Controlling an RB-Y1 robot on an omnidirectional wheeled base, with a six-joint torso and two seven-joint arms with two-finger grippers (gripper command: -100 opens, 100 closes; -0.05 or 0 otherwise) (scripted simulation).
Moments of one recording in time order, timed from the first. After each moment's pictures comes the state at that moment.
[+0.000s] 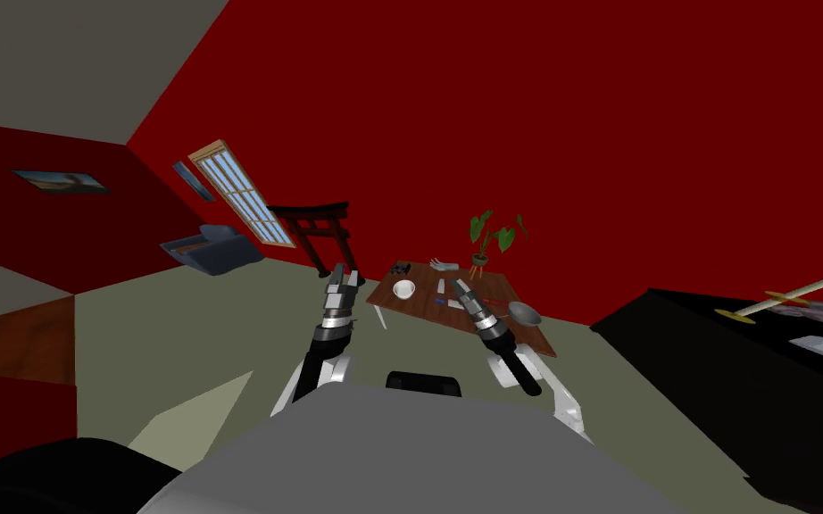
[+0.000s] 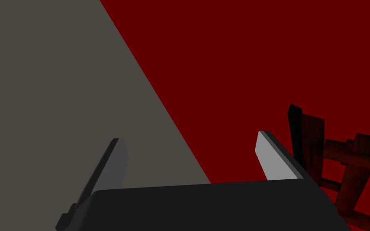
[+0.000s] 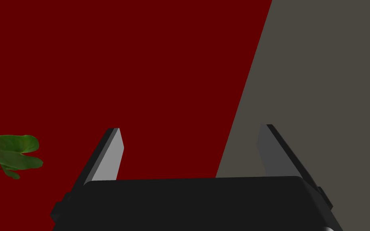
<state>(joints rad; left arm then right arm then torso) 0.53 0.05 -0.07 -2.27 -0.05 -0.49 -0.07 0.26 -0.32 0.19 -1.91 0.39 -0.54 0.13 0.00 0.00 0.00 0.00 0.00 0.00</state>
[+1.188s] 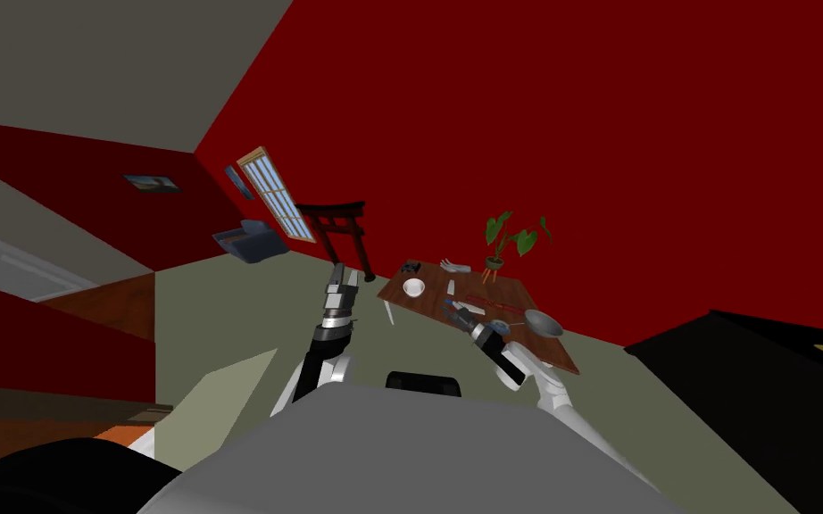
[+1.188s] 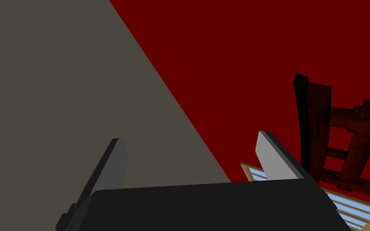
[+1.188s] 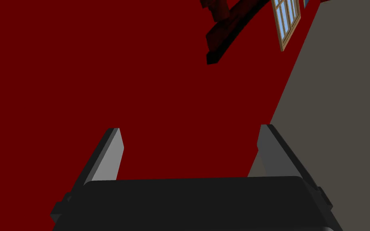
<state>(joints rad) 0.53 0.05 -0.07 -2.27 -0.05 -0.49 -0.07 0.11 -0.48 0.32 -1.51 0.65 -0.50 0.17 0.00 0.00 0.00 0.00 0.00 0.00</state>
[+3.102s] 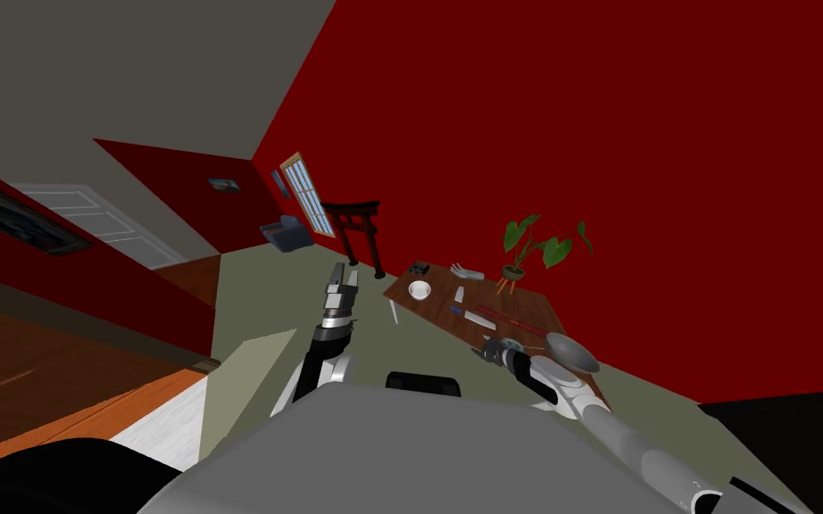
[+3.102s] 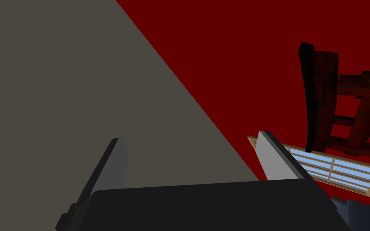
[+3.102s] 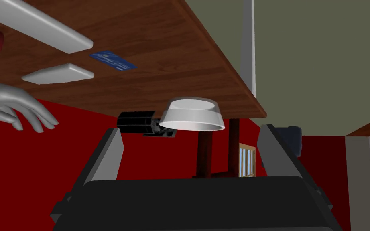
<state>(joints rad) 0.53 0.05 -0.07 -2.27 -0.05 -0.49 -0.07 -0.04 -0.69 0.52 -0.95 0.95 -0.45 0.27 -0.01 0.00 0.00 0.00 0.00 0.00</state>
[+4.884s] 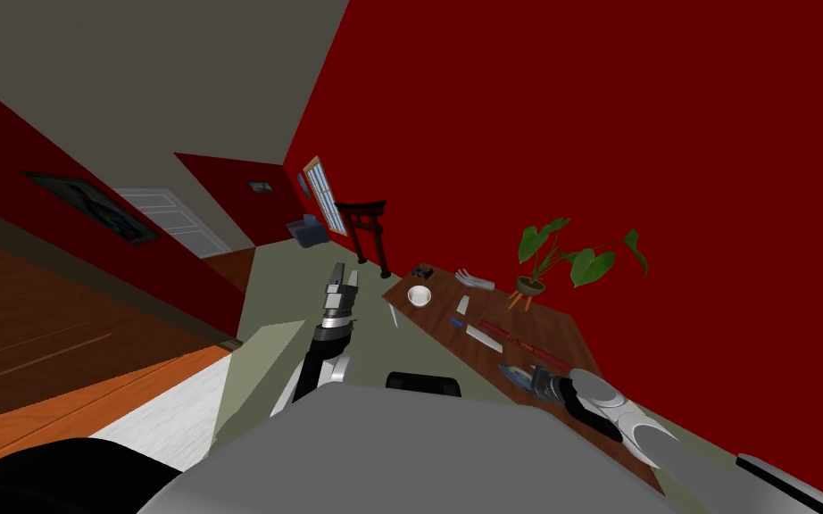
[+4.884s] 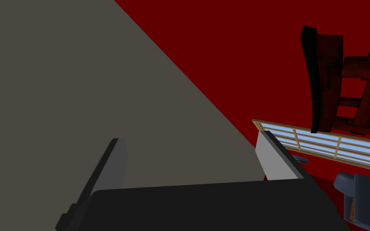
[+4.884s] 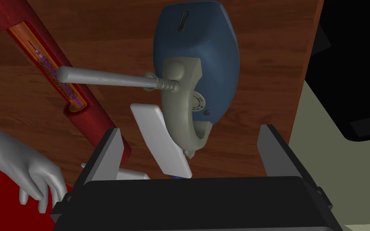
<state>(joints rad) 0.53 0.05 -0.07 -2.27 -0.05 -0.49 -0.07 -0.10 -0.78 0.60 -0.56 1.14 -0.42 0.39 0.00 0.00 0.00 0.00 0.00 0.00</state>
